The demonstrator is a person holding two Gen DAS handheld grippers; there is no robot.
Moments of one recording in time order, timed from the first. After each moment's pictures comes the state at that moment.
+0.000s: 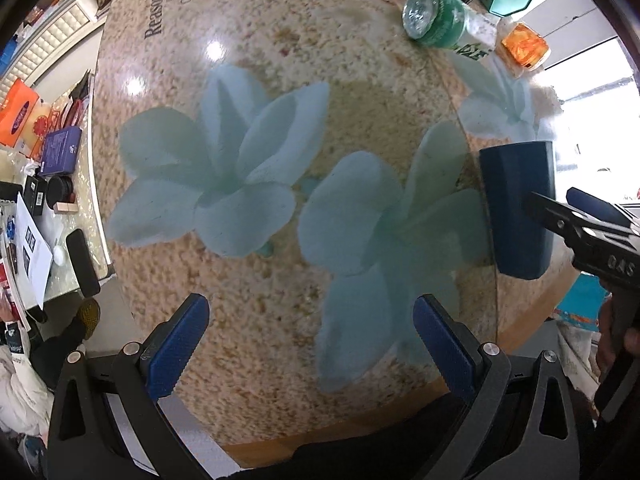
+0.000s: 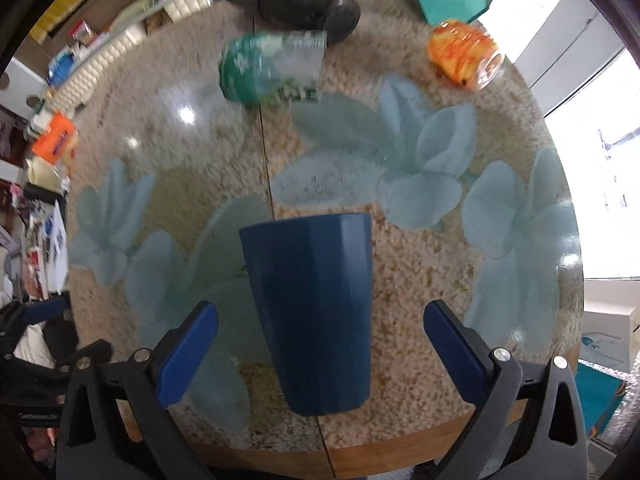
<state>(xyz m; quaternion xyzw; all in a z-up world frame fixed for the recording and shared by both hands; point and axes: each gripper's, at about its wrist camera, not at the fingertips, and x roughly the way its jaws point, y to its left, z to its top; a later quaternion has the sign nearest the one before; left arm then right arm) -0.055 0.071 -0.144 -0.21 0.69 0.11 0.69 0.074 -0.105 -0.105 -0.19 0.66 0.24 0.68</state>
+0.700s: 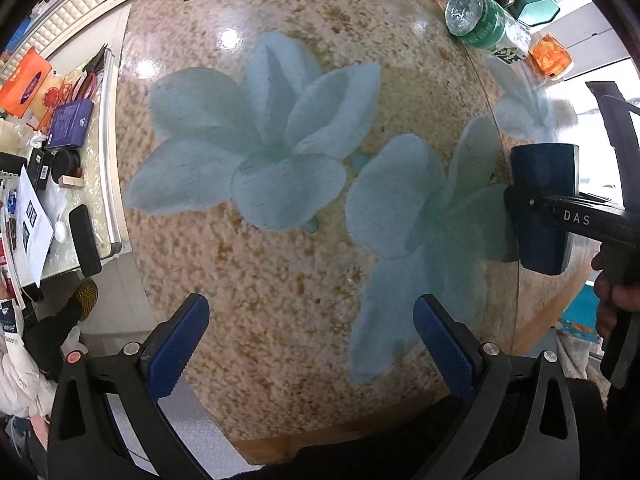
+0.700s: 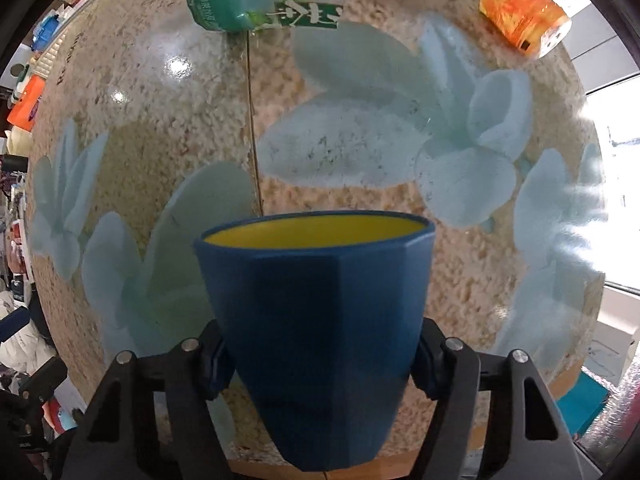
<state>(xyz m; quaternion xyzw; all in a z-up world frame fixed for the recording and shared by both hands) -0.082 0.096 -0.166 -0.23 0.69 0.13 0.68 0.085 -0.082 -0.163 -0.23 0.71 0.23 0.63</state>
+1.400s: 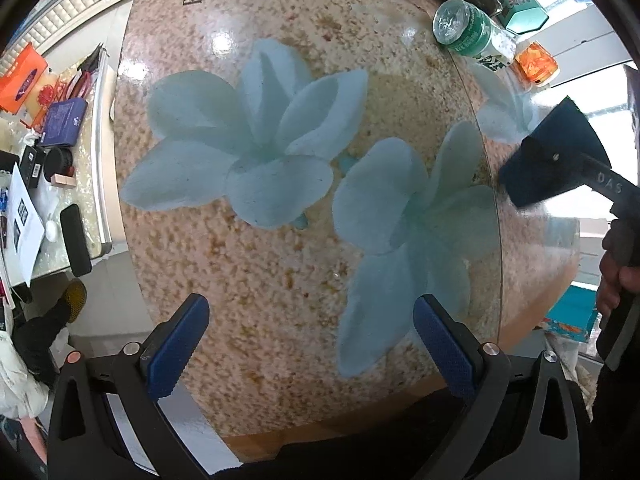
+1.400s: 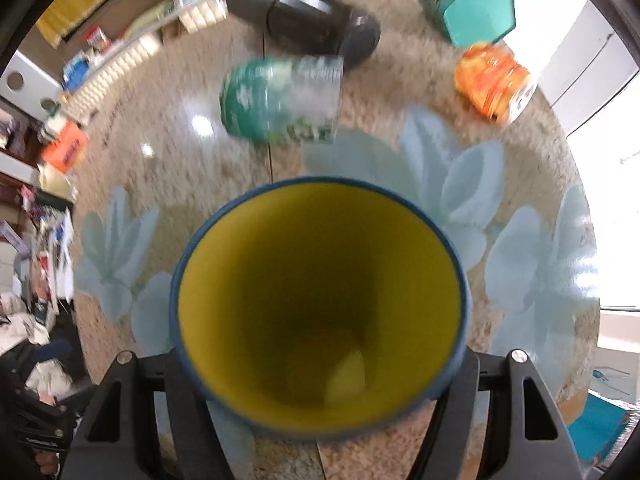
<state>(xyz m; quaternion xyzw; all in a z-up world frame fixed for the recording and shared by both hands) -0.086 0.096 -0.154 -0.25 0.67 0.12 0.69 0.139 -0.110 -0.087 -0.15 0.63 0.28 0.71</state>
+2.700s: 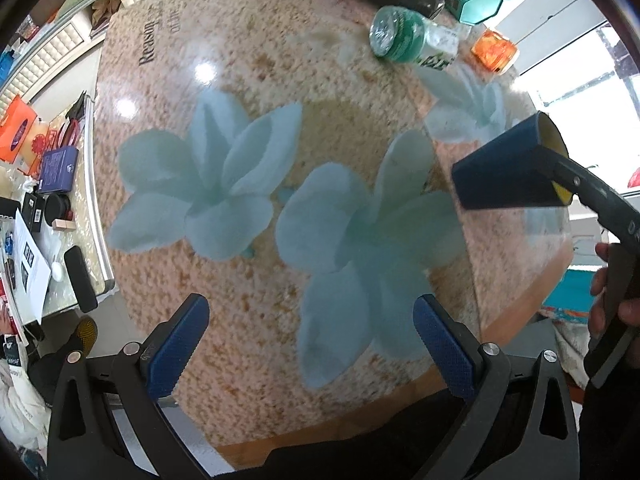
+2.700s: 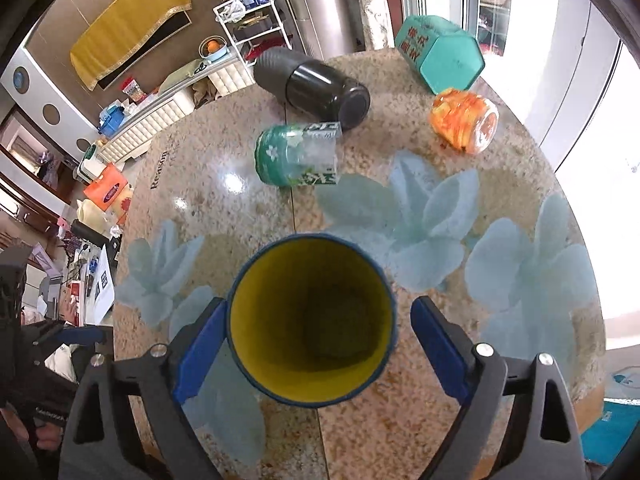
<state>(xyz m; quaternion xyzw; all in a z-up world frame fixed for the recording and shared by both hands) -0.055 0.055 -0.120 -0.20 0.66 0.10 0.72 0.098 -0.155 -0.053 -0.09 0.56 0.33 0.75</state>
